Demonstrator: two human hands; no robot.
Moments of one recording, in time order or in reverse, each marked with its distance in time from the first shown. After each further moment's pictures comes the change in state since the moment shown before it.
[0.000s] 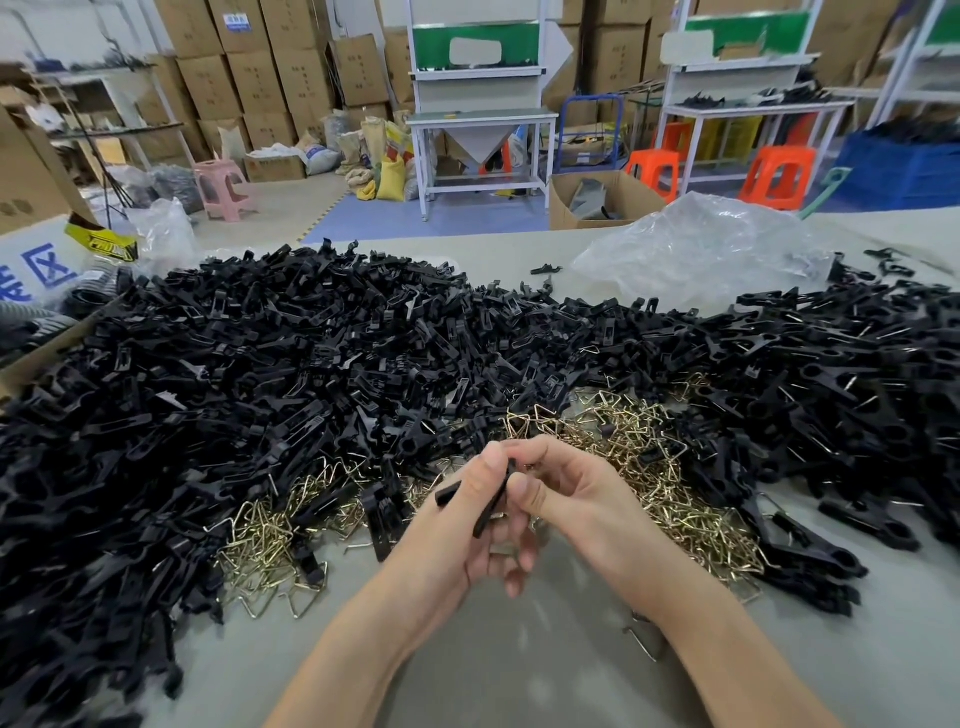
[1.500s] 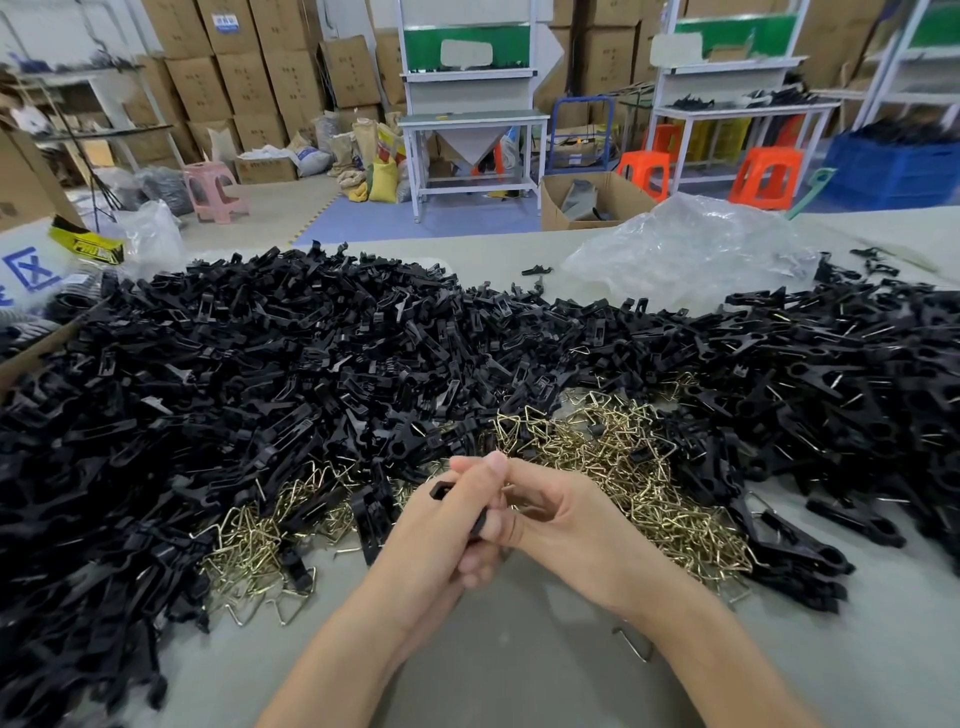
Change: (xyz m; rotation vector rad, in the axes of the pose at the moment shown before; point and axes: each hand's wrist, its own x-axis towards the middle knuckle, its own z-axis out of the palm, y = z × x) left_hand 0.004 -0.004 0.000 0.045 0.132 0.054; right_hand -0.009 -0.018 0.013 -0.073 -0.100 -0.004
